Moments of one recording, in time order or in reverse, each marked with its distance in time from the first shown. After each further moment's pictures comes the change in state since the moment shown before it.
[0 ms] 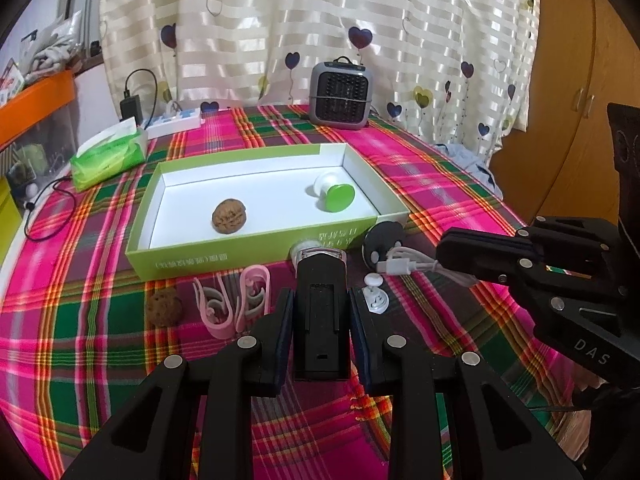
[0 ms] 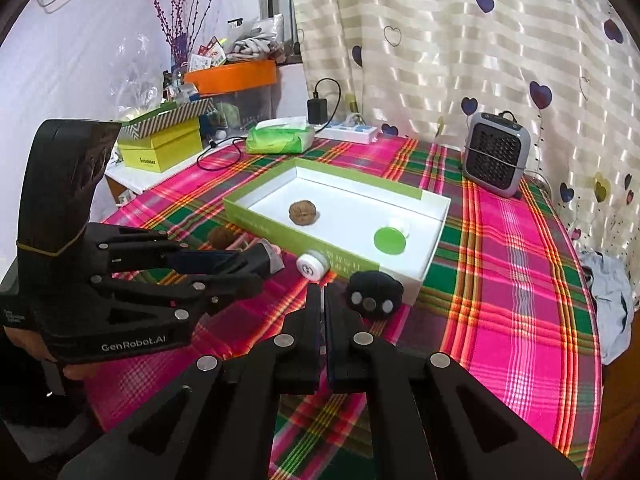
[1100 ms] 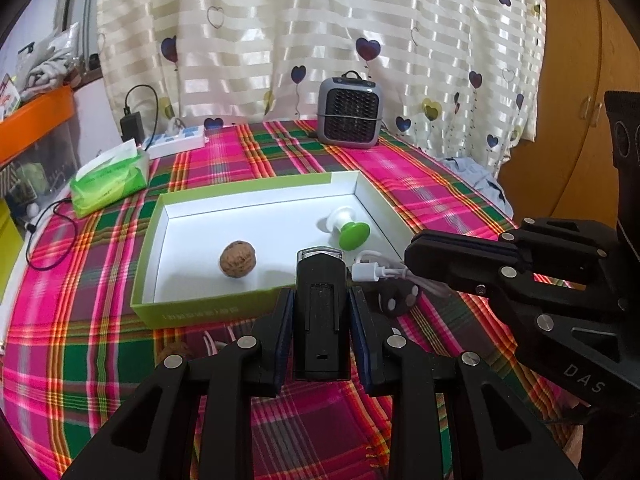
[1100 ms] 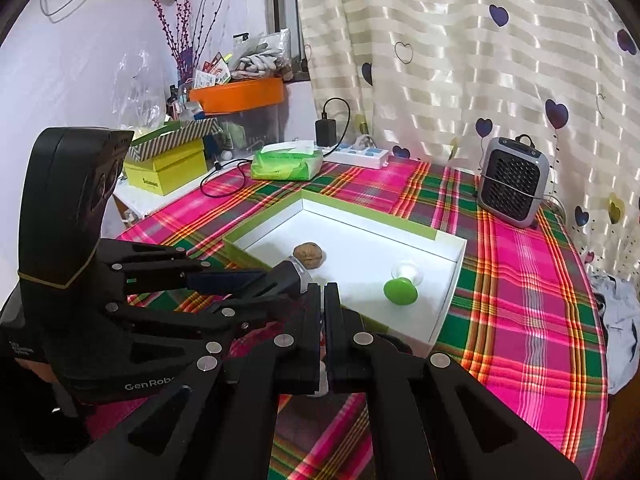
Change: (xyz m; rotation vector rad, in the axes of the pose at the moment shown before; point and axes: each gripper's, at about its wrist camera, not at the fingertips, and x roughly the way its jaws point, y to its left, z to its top) left arm 0.012 0.006 0.033 0.000 -0.030 0.027; right arm 0.020 -0.004 0.031 -0.008 -0.053 0.036
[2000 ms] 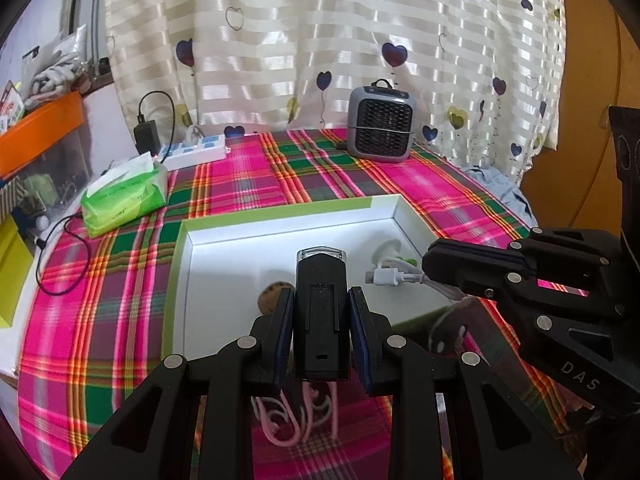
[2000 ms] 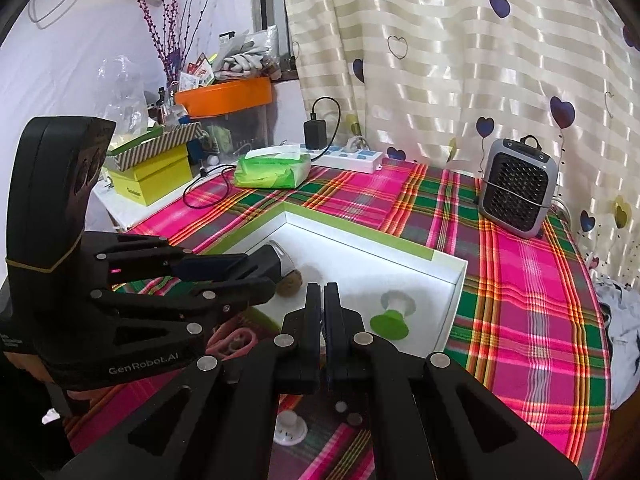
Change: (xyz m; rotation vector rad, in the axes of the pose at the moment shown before) left arm 0.021 0.027 0.028 -0.006 -0.005 0.064; right arm 0.036 -0.023 0.023 0.017 0.012 -0.009
